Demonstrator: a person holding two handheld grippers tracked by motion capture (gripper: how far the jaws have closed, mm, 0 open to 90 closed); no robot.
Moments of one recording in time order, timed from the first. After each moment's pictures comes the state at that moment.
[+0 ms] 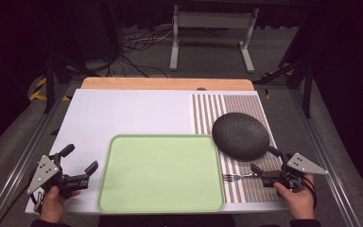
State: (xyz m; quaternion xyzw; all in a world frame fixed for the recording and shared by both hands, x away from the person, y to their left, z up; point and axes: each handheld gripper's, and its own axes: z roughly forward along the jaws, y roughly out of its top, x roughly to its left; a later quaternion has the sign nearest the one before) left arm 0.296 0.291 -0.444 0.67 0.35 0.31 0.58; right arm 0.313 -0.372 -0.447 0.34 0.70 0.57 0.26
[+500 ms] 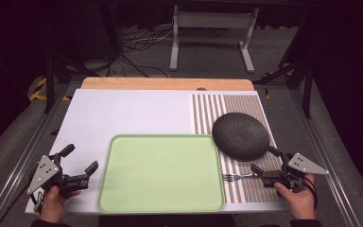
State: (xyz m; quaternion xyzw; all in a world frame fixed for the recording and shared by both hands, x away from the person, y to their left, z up) left arm 0.296 0.290 -0.444 0.67 0.35 0.31 0.58; right arm 0.313 -0.372 -0.446 0.34 0.70 0.57 0.26
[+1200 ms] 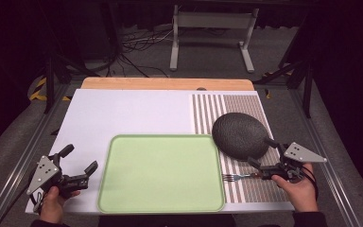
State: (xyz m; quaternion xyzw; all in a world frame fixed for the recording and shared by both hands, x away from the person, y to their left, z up) left arm 0.295 0.291 -0.443 0.67 0.35 0.31 0.58; right arm 0.330 -0.356 -0.414 0.32 0.72 0.56 0.25
